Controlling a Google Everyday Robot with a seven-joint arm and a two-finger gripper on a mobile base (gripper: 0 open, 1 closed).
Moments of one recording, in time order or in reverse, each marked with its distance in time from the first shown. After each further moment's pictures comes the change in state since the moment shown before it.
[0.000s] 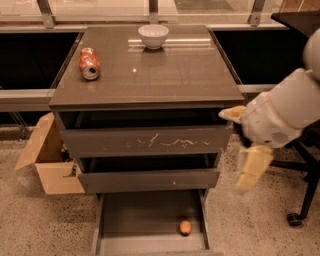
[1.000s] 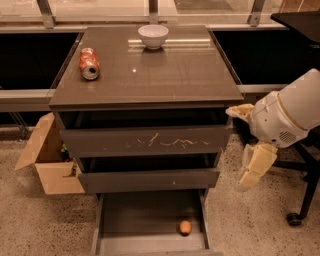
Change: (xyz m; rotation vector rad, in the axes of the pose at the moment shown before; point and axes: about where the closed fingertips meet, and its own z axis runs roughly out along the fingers) arm 0.004 -0.009 -0.006 0.039 -0.047 0.026
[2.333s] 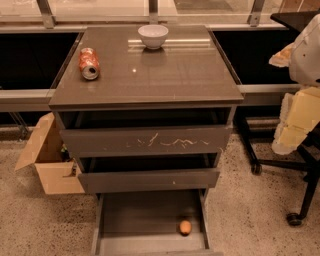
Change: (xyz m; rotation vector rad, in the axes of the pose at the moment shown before) arm -0.018 -0.020 -0.127 0.172 0.330 0.075
